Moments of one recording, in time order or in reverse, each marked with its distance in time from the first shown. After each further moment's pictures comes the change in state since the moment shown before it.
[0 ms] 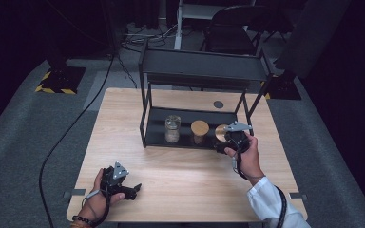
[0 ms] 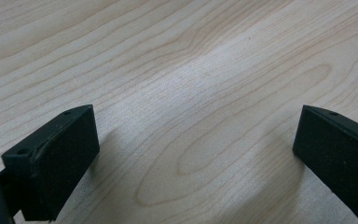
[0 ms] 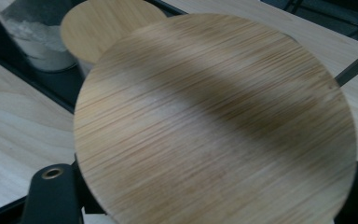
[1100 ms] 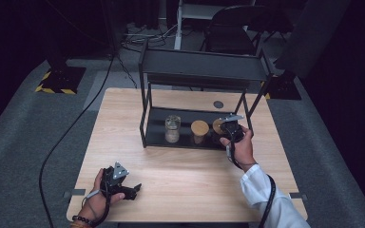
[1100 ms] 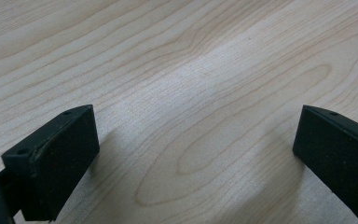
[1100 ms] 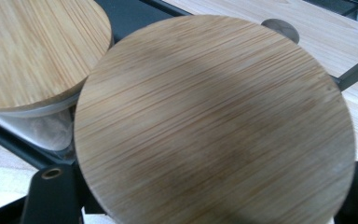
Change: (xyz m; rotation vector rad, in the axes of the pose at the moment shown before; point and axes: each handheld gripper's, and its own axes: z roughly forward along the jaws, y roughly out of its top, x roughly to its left) left arm 0.000 0.000 0.000 0.000 0.000 0.000; right arm -0.016 0.014 0.047 0.069 -0.032 0.044
